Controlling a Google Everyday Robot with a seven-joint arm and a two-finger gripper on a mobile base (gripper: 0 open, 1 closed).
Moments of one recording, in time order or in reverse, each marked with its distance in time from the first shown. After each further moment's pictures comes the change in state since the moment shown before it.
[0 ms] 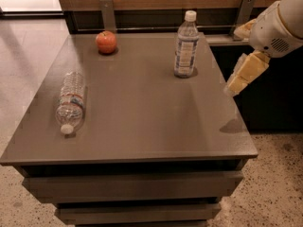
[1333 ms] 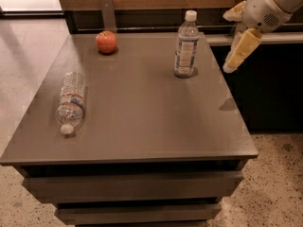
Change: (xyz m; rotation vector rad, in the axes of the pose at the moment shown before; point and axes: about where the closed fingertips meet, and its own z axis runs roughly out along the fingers) arm -0.013 -0.069 0.020 -0.071 -0.046 -0.122
